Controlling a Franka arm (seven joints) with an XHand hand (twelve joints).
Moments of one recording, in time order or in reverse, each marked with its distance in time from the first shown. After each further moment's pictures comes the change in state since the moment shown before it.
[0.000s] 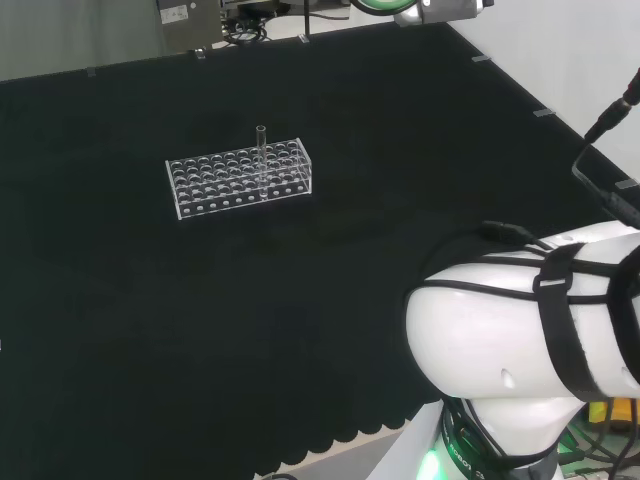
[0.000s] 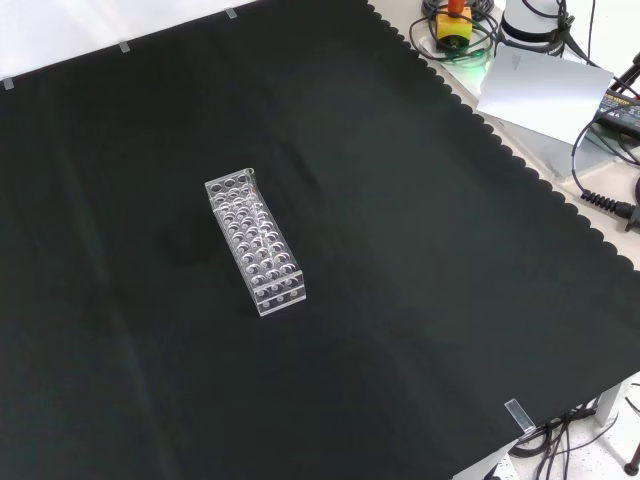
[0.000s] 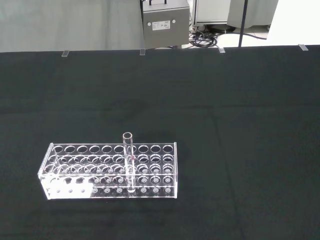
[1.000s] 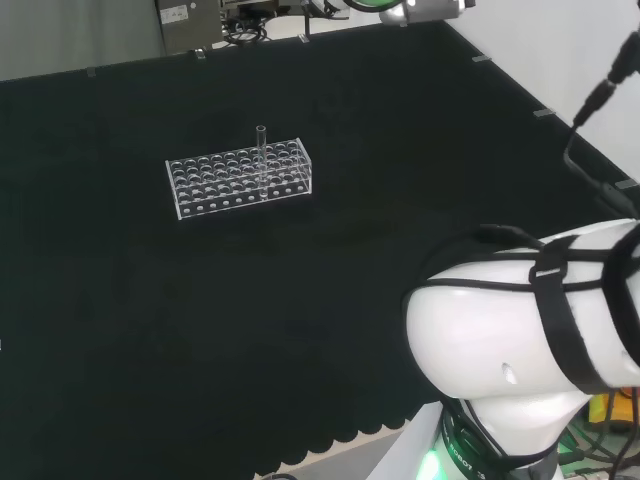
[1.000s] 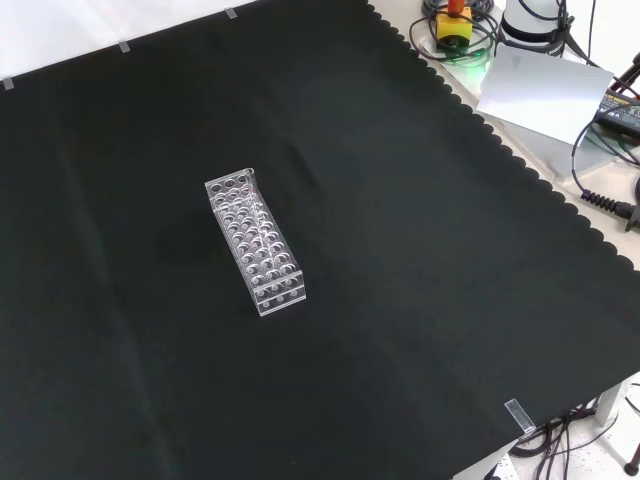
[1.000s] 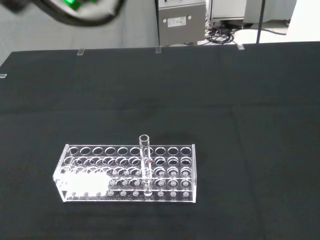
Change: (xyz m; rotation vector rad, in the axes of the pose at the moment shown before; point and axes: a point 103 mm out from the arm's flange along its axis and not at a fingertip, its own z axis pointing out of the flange) arm 0.010 0.028 0.011 0.018 0.031 -0.040
